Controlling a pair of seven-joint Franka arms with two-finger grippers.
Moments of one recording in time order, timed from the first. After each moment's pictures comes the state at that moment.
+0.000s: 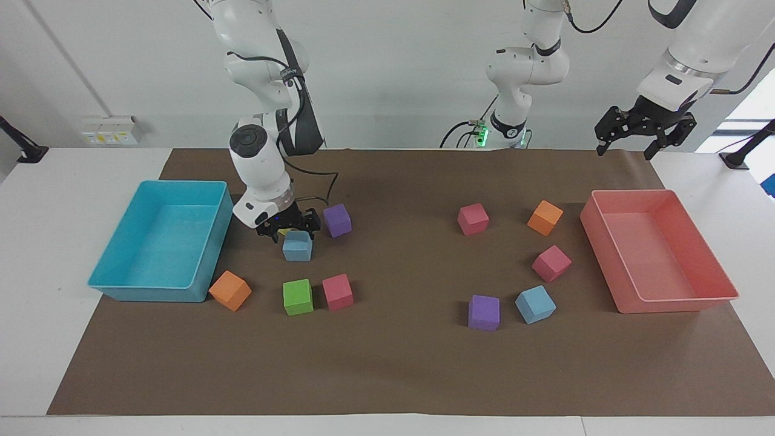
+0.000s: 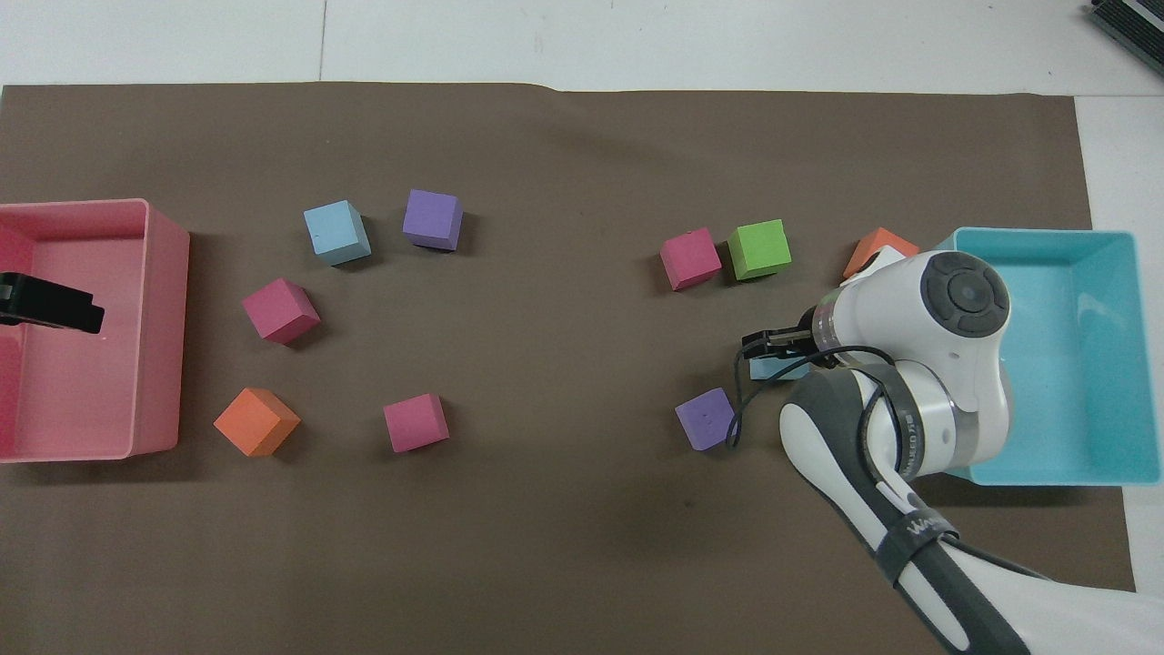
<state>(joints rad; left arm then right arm) -0.10 -0.02 0.07 -1.52 0.00 1.48 0.15 0.26 0.15 -0.06 -2.14 0.08 2.29 0.09</state>
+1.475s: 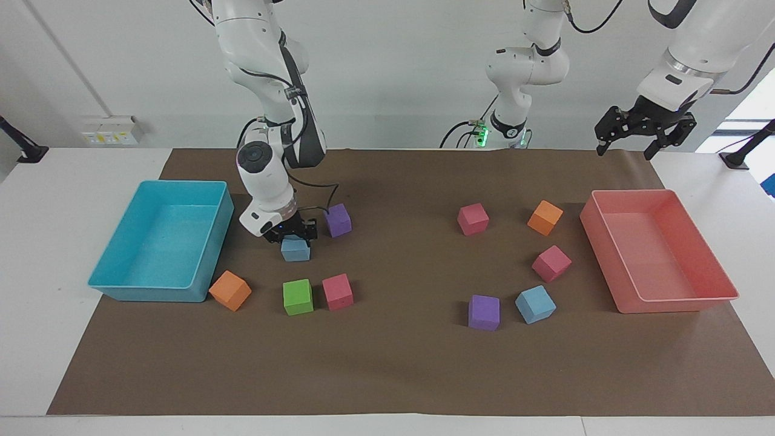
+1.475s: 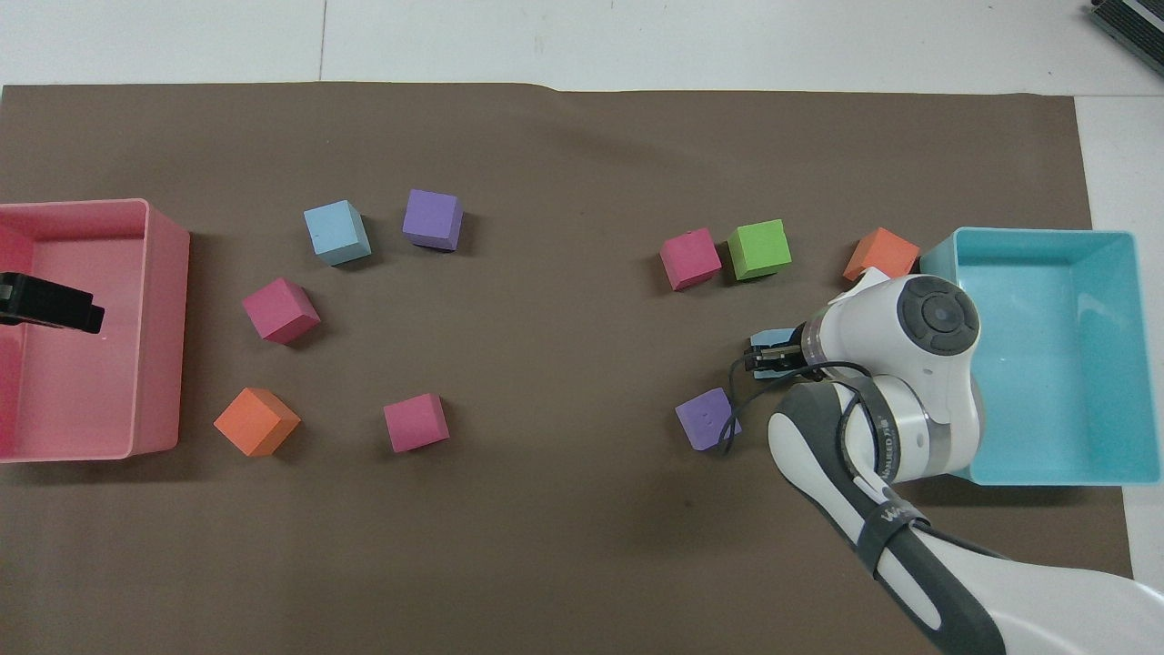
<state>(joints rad) -0.10 -0.02 0.07 -1.52 0.00 1.48 0.15 0.26 0.18 -0.06 -2.19 0.09 2.38 0.09</state>
